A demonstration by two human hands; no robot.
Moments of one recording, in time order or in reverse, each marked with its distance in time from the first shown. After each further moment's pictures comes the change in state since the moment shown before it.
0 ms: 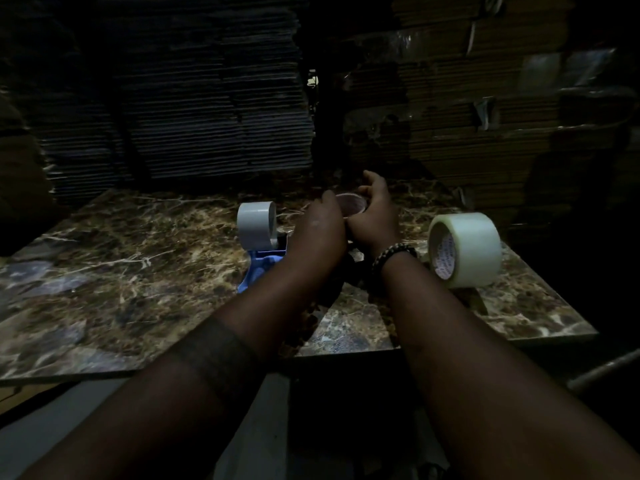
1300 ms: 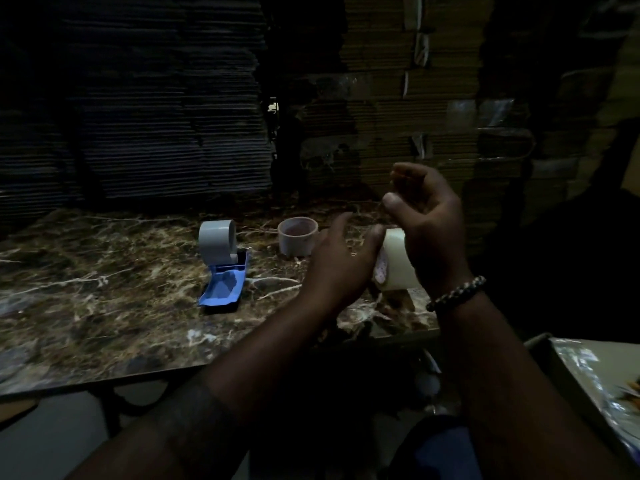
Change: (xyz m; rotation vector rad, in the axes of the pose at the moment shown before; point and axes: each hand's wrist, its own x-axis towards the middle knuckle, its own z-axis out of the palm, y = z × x) left_hand -0.074 0.086 0.001 -0.667 -0.045 0.029; right_hand -0.084 -0.078 -0.153 0.156 0.189 -0.284
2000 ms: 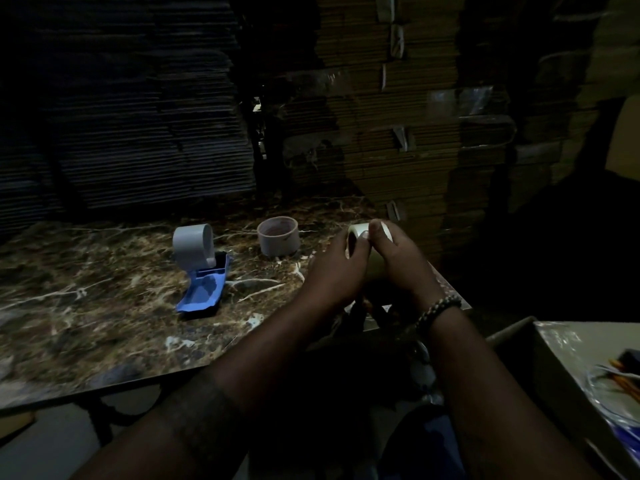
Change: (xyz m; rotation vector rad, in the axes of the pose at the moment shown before) left_hand 0.000 0.003 0.037 0.049 -0.169 -0.166; right_hand -0.018 0.064 -0.023 -0.157 -0.185 0.402
